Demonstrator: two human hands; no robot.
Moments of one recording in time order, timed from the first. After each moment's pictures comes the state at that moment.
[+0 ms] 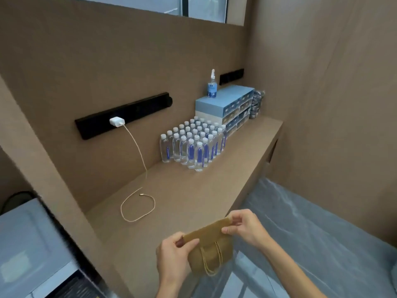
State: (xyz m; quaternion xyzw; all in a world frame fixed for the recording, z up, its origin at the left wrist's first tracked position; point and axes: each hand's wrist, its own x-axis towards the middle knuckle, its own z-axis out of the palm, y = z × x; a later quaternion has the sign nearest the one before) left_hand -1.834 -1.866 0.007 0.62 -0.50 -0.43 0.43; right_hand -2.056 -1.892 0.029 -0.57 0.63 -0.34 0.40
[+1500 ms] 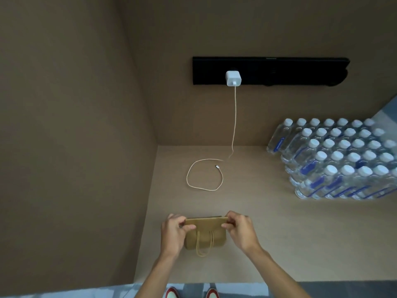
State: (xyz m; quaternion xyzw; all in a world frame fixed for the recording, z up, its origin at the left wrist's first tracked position) left_hand -1.812 -1.997 -0.124 0.85 -0.23 -0.20 0.42; right_hand -1.961 -2.154 -0.123 -0.83 0.39 -0.10 0.39
